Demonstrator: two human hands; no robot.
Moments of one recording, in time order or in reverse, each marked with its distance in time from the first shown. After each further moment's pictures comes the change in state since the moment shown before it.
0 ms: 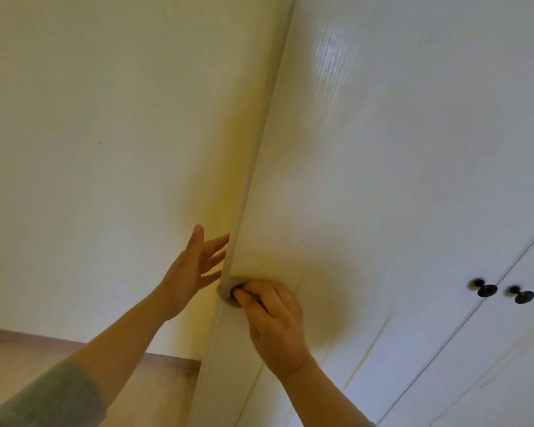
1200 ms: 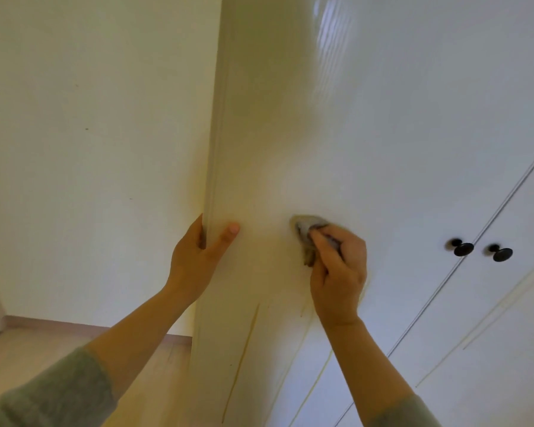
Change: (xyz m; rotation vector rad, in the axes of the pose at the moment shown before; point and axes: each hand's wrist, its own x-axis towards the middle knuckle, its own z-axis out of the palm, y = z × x) left_hand -0.021 -0.012 0.057 0.380 0.348 0.164; right_hand 0.001 0.064 -0.071 0.027 0.256 0.364
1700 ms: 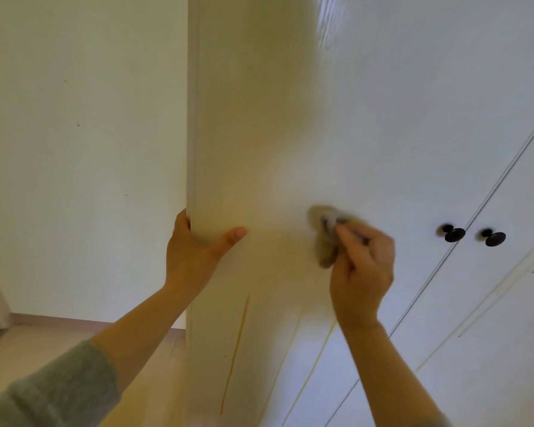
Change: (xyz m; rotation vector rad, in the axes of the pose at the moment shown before) left_hand -0.007 0.004 0.022 0.063 0.134 0.011; right_hand -0.002 0.020 -0.035 0.013 0.072 0.092
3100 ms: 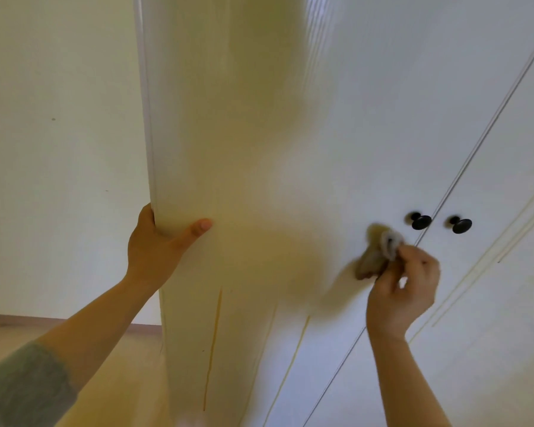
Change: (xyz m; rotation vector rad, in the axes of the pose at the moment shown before) left_hand 0.003 -0.004 0.003 0.069 0.034 -0.021; right_hand -0.018 0.084 -0.065 -0.188 0.172 0.297
